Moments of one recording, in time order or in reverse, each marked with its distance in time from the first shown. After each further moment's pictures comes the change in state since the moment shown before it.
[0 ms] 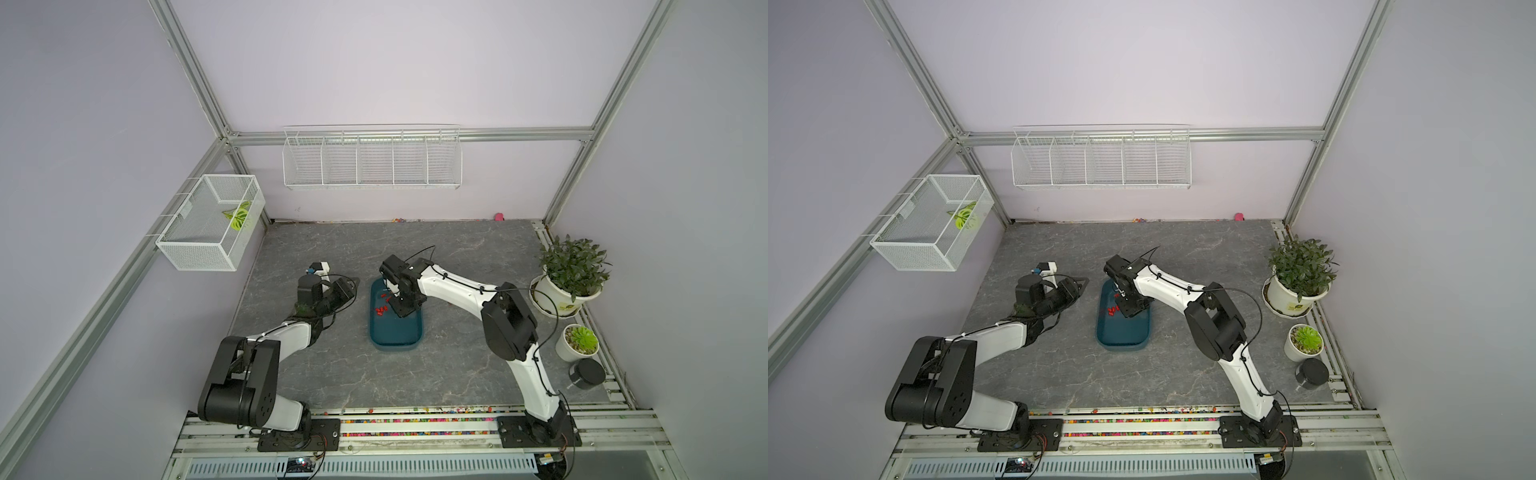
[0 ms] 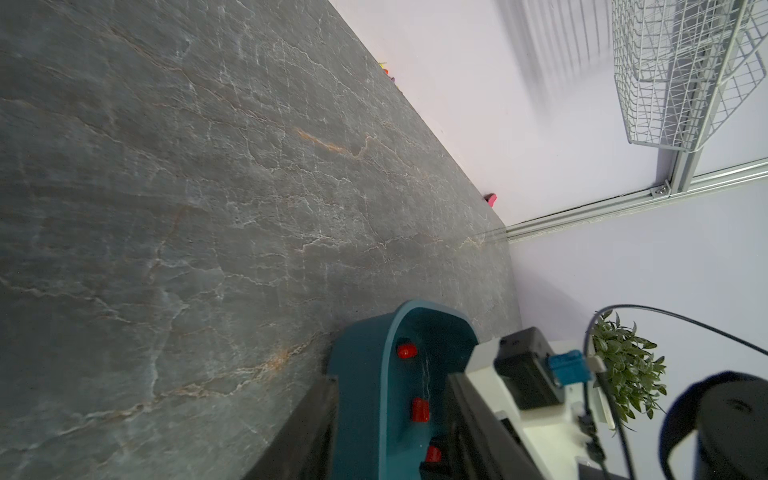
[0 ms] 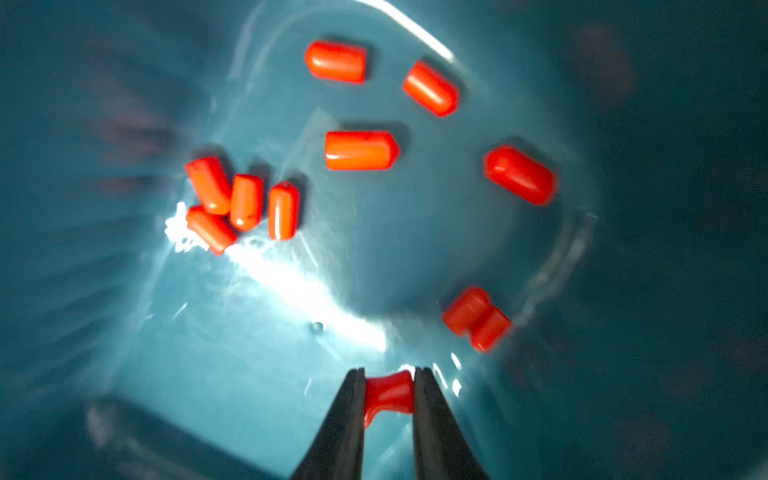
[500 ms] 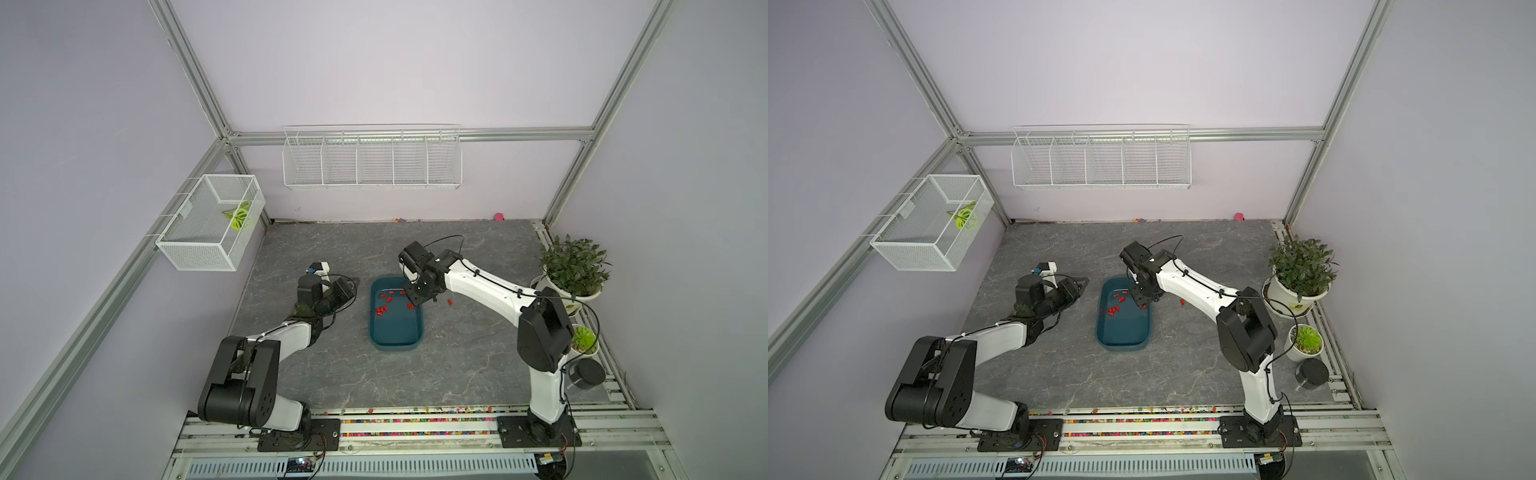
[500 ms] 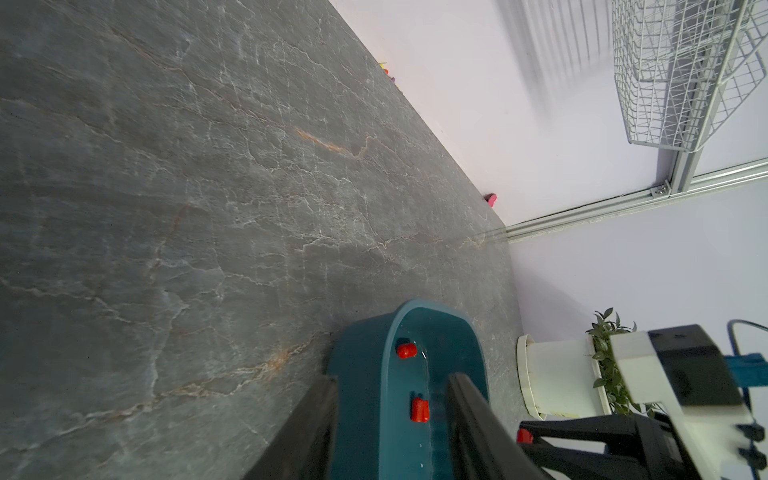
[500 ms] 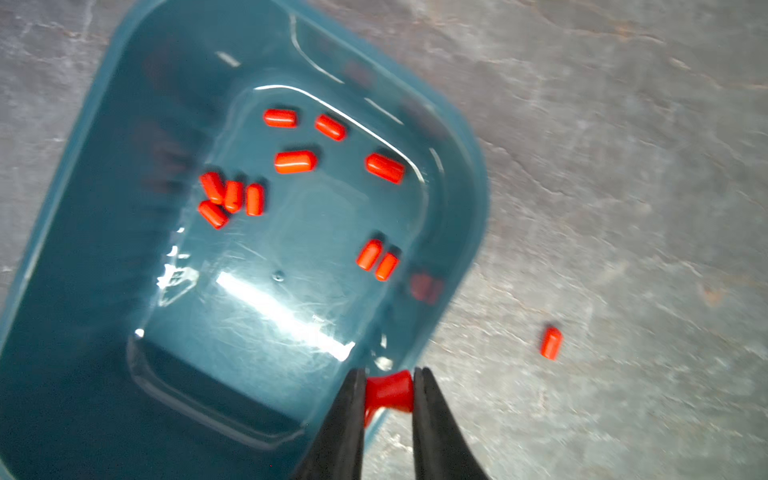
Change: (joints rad) left arm 0.000 0.000 0.000 0.000 0.000 0.000; right arm -0.071 -0.237 -0.159 0.053 0.054 0.000
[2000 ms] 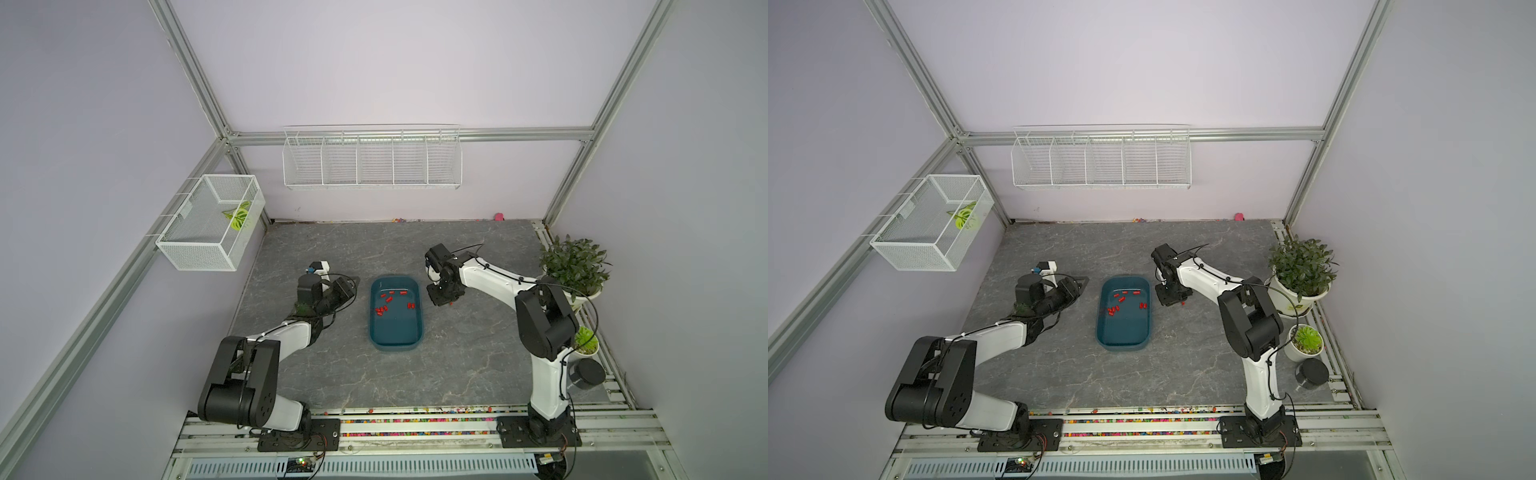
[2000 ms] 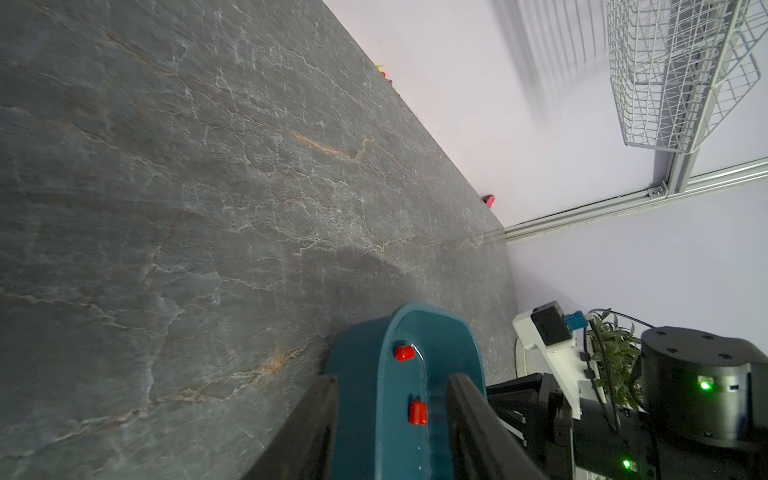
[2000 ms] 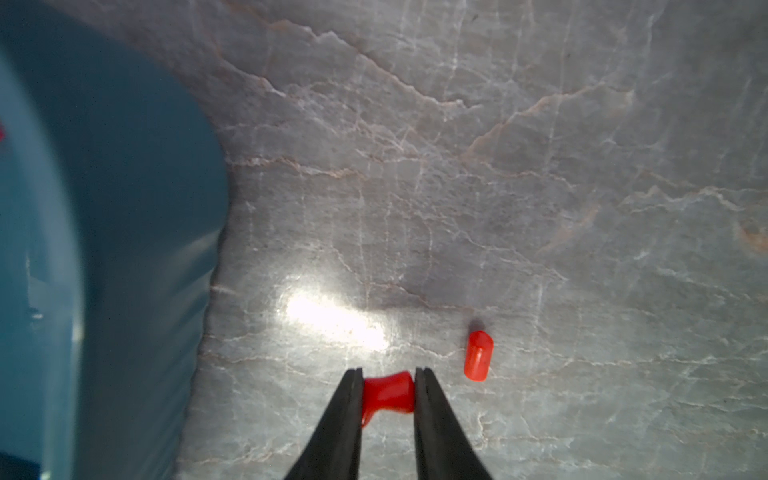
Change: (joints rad) left arm 0.000 0.000 0.006 0.000 0.000 0.000; right arm -0.181 0.069 -0.147 0.089 -0.067 -0.023
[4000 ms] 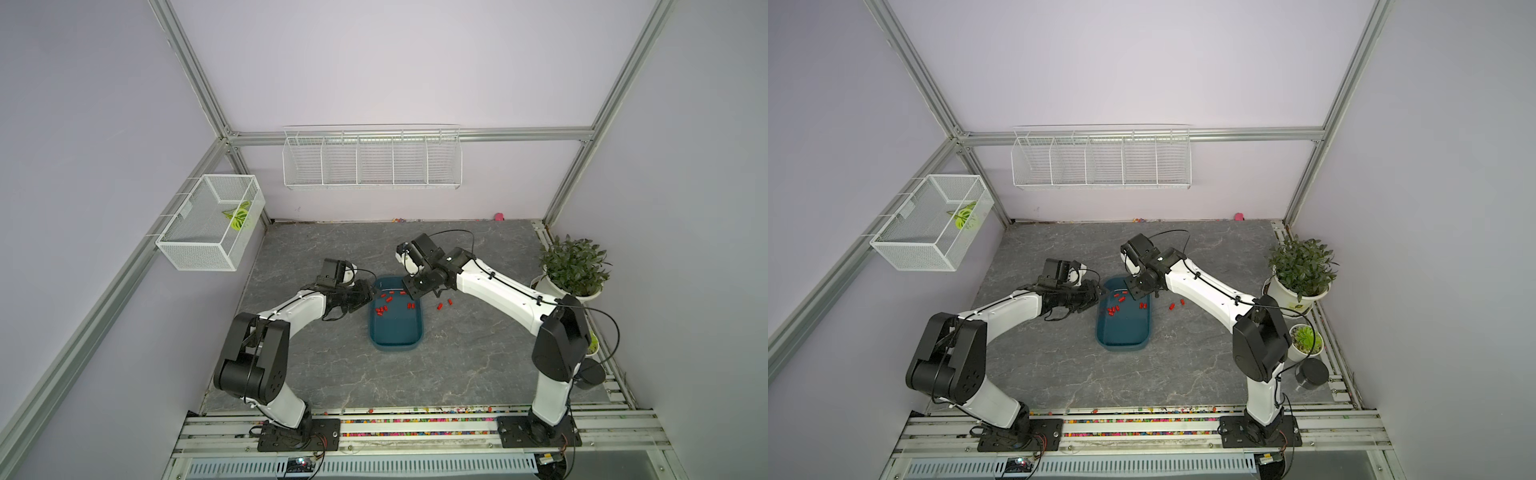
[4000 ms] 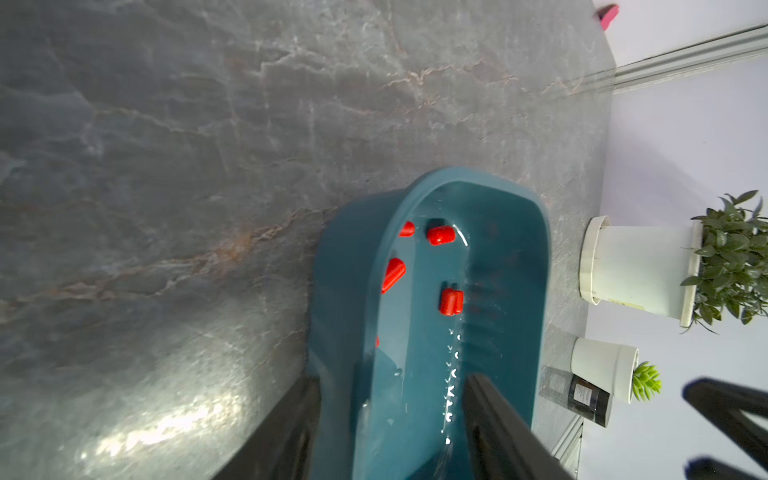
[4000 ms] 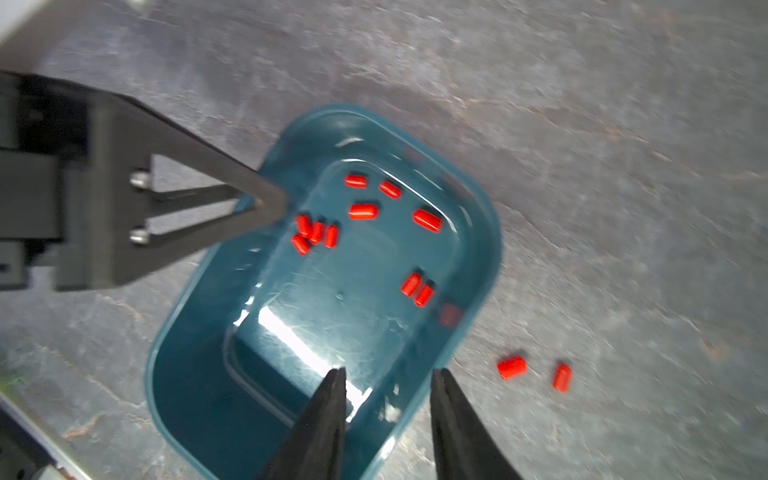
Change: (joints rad) left arm -0.124 0.152 0.350 -0.698 0.071 0.196; right arm 0.211 -0.132 0.157 0.016 -0.044 -0.010
